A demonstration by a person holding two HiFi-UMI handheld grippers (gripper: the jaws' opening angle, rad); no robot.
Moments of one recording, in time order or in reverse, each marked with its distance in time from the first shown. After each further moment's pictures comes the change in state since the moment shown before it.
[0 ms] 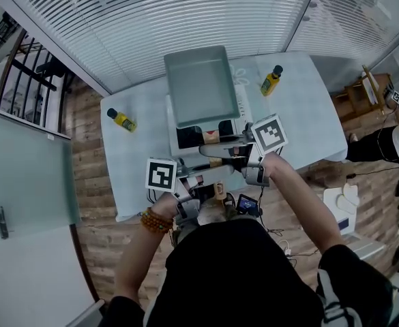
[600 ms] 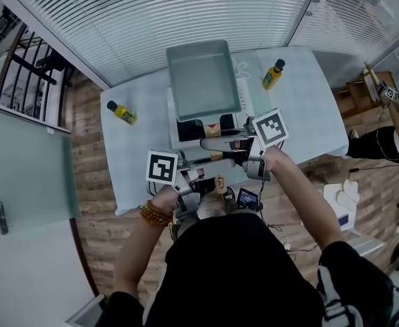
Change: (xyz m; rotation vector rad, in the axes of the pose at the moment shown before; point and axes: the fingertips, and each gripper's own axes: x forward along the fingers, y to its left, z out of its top) left arm -0.001 0.007 -0.002 -0.019 0.011 0.004; right arm 0.000 -0.009 -0.003 0.010 0.006 -0.014
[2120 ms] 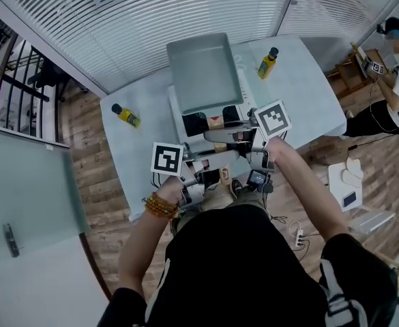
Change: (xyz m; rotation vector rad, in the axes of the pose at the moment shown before) left arm -0.039 -0.014 -0.009 0.014 0.125 -0.048; right arm 0.036 0.012 -0.001 -0.032 -0.080 -0.081
